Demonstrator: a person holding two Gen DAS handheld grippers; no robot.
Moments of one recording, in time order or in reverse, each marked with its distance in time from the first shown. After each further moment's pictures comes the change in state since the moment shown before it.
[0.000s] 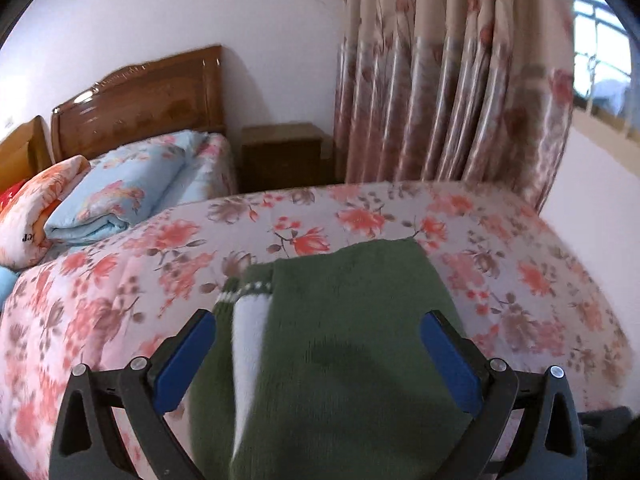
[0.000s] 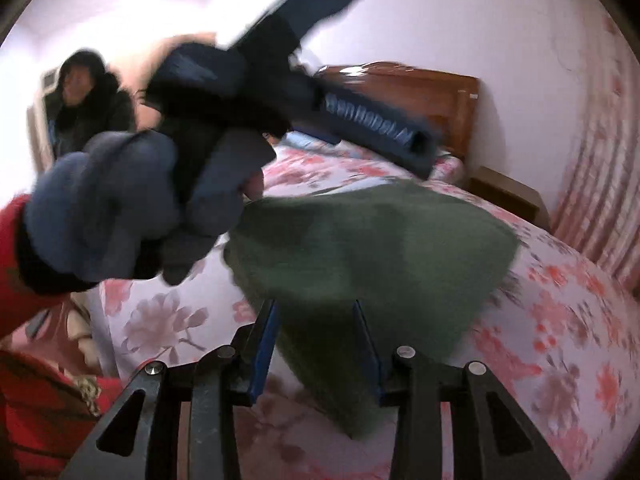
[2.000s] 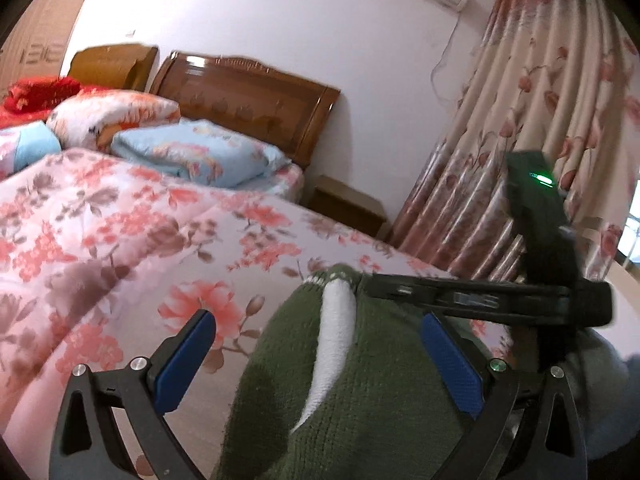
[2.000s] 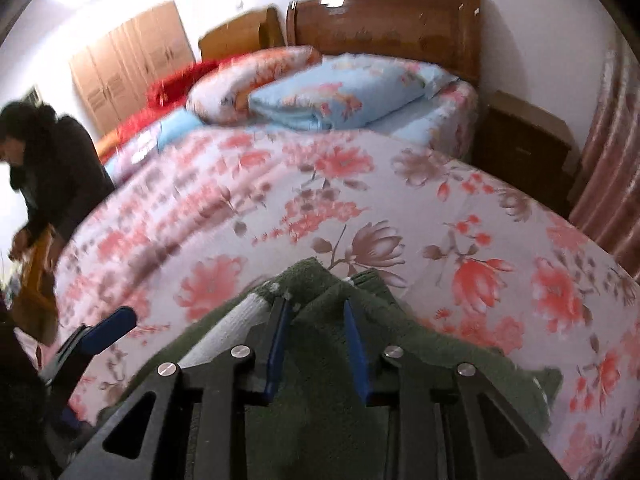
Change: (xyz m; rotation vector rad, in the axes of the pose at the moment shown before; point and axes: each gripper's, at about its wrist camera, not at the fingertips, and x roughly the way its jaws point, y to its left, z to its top) left arm -0.028 0.080 -0.090 -0.492 -0.333 0.058; right arm 0.183 -0.104 0.142 0.151 0.266 0.102
